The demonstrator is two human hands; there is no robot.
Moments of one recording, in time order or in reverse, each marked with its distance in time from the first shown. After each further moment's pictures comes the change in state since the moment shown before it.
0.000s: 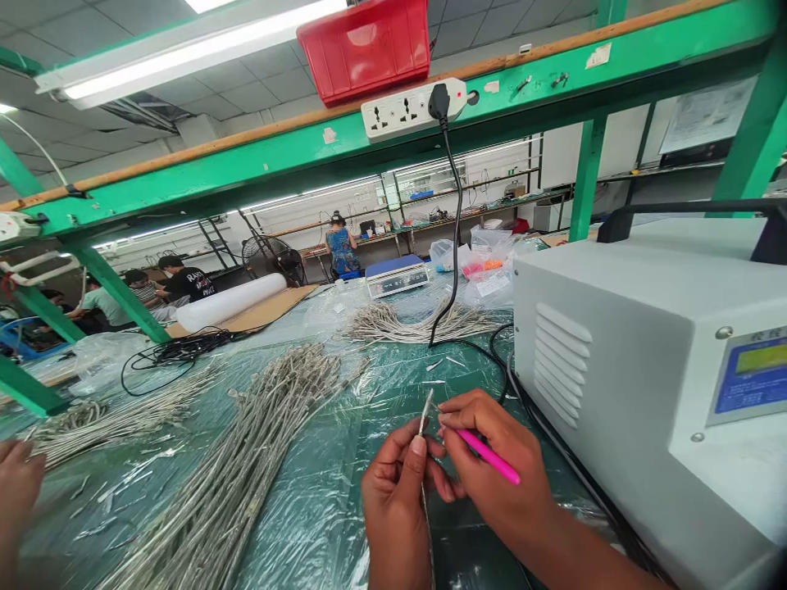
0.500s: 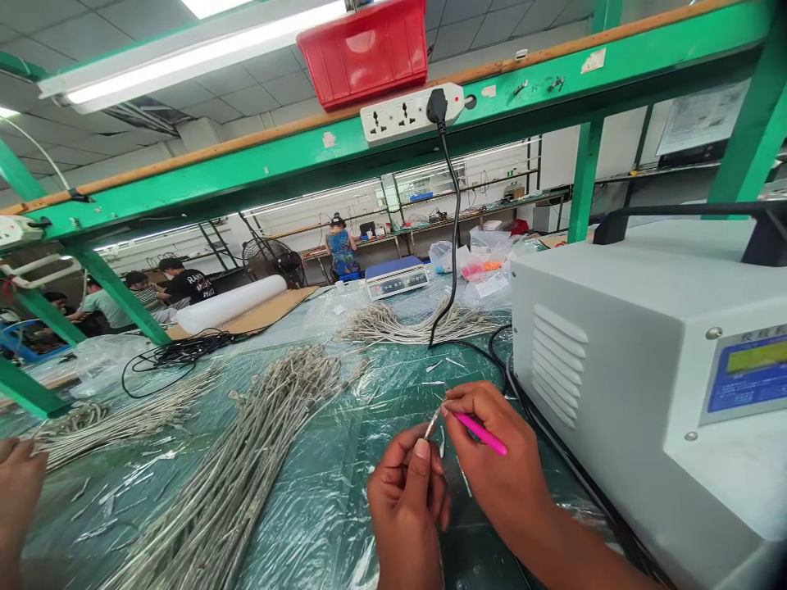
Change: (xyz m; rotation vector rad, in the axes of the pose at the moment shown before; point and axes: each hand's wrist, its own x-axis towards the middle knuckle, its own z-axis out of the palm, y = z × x) left_hand -0.010 0.001 0.017 0.032 0.115 0.018; right_hand 0.006 0.012 -0.001 -0.122 0.089 0.068
